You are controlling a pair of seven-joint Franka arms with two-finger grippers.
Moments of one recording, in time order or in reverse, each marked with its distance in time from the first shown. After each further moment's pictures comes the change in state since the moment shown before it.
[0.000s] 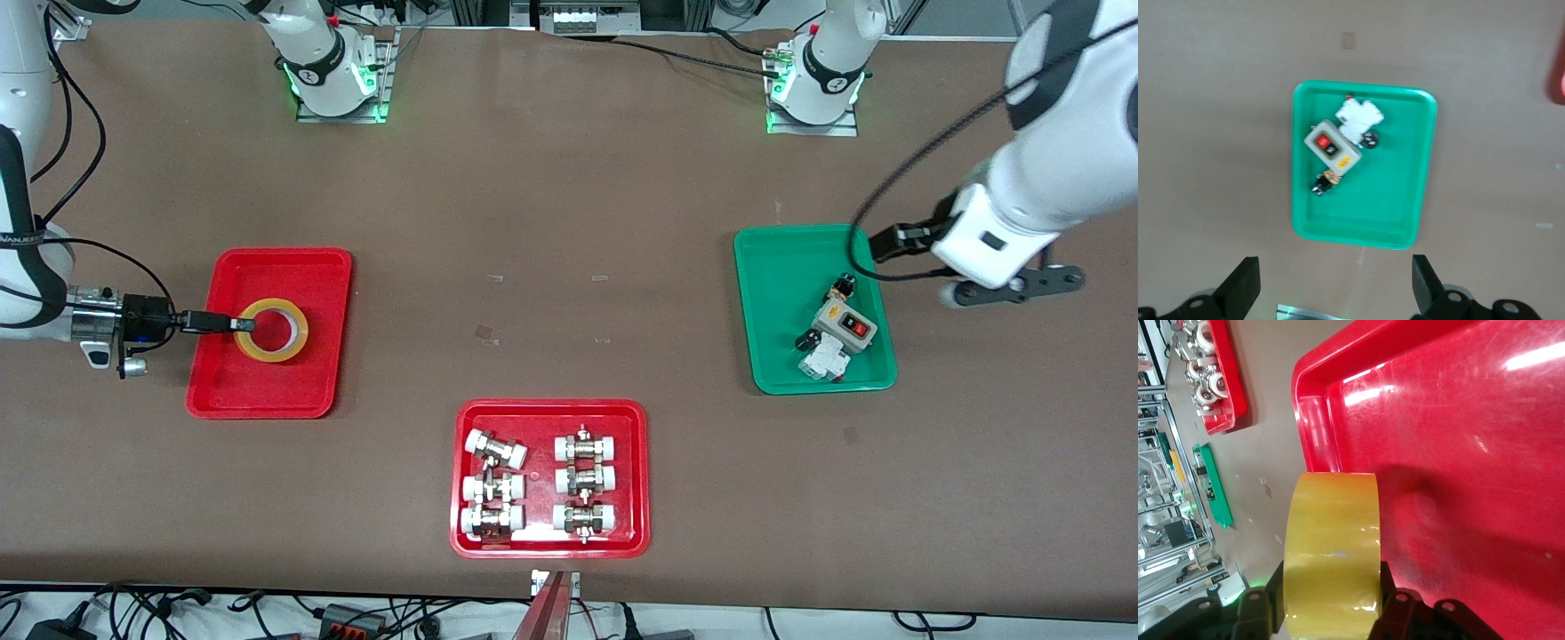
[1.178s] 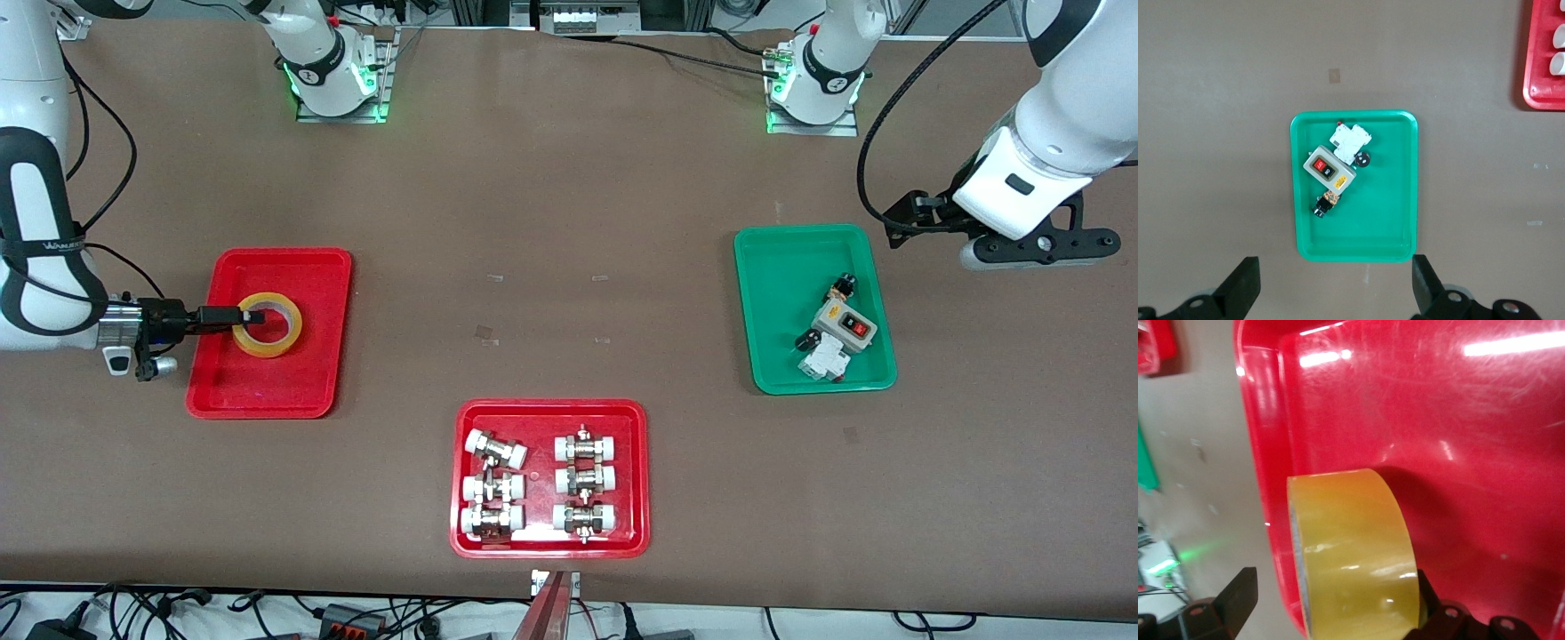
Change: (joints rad) left arm -0.017 -0.128 -0.010 -0.087 -0.004 0.103 0.091; right arm 0.058 0.011 0.008 0.008 -0.214 0.082 -0.030
